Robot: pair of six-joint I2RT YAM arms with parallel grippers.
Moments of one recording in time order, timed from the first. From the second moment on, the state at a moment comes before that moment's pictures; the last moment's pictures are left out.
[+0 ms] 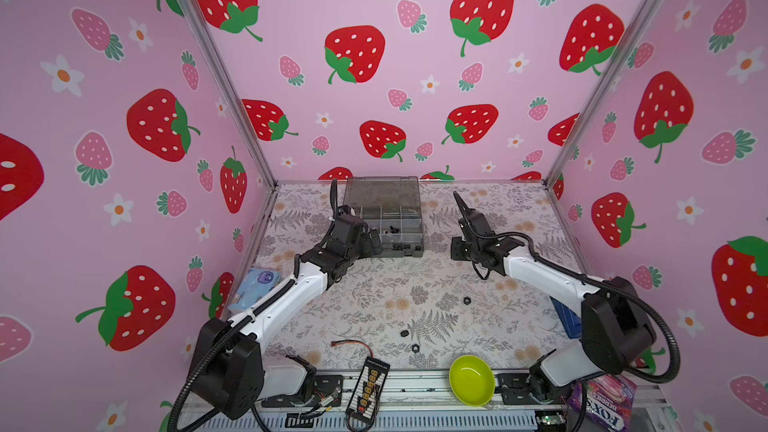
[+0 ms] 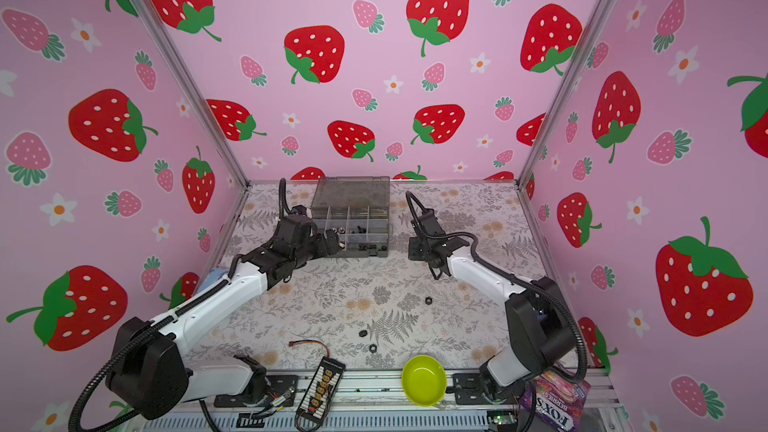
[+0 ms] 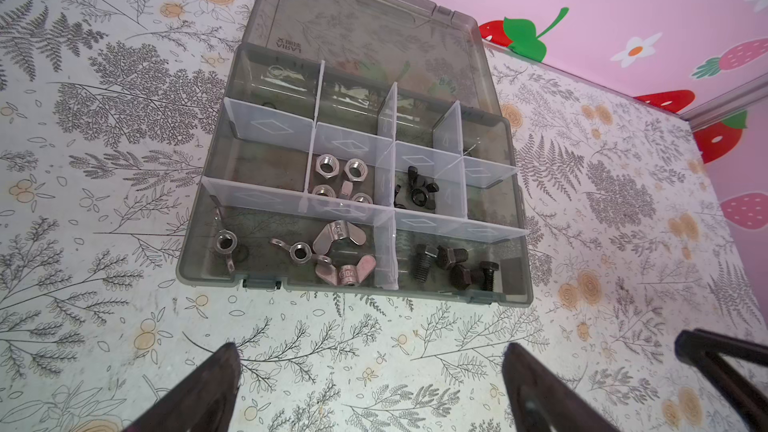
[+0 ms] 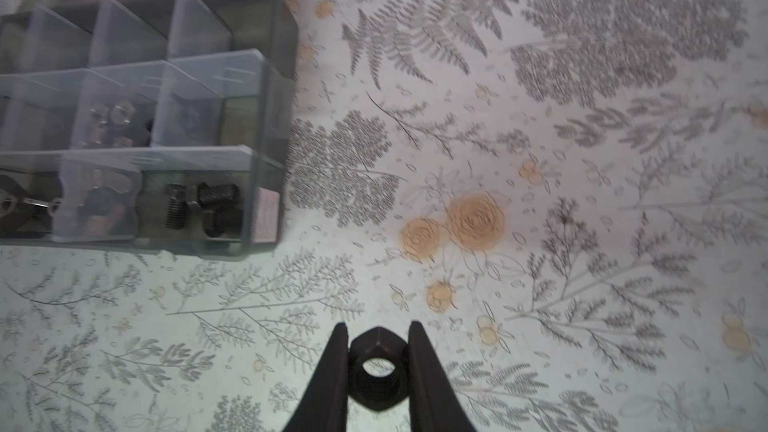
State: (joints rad) left arm -0.44 1.32 0.94 -0.34 -0.16 -0.55; right arm 0.65 1.56 1.07 -0.36 0.16 0.45
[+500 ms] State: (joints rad) left arm -0.44 1.32 0.91 -0.35 -0.16 -0.56; right arm 0.71 2.01 1.54 -0.30 0.13 0.29
